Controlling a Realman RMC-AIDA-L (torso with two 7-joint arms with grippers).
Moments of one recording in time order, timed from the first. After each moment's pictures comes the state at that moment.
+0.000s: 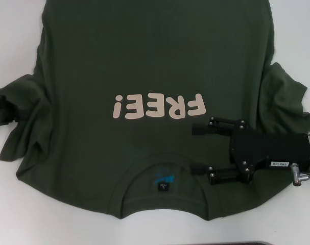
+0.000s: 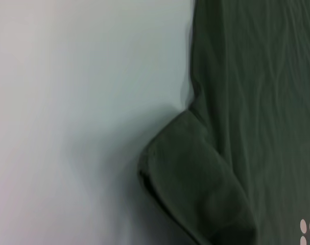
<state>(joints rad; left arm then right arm) -0.56 -1.88 0.62 0.55 2.41 1.41 -2.50 0.41 2.09 -0.77 -0.42 -1.95 -1.75 1.01</state>
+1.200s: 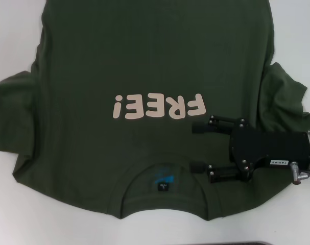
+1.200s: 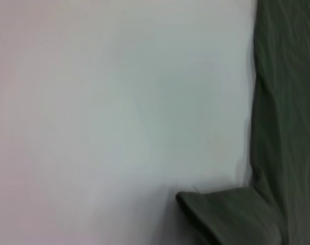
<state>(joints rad) -0.52 -1.82 0.53 0.68 2.47 1.41 -2.59 0.41 2.09 -0.76 -0.42 -1.95 -1.74 1.01</state>
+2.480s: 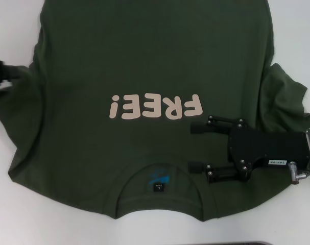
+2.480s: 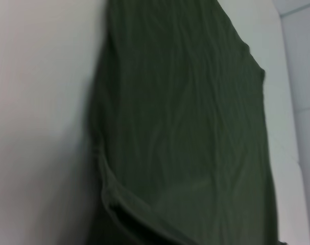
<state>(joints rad) -0.59 -1.85 0.48 0.64 2.33 1.60 -2.57 0.42 2.09 -0.77 -0.41 -1.95 -1.74 1.01</state>
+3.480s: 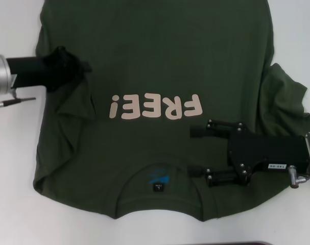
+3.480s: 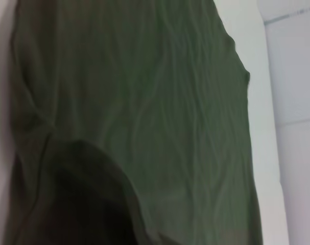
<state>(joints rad) -0.69 -2.03 0.48 0.48 2.28 1.30 -2.54 0.41 2.09 -0.77 -0.40 -1.95 -1.74 1.01</state>
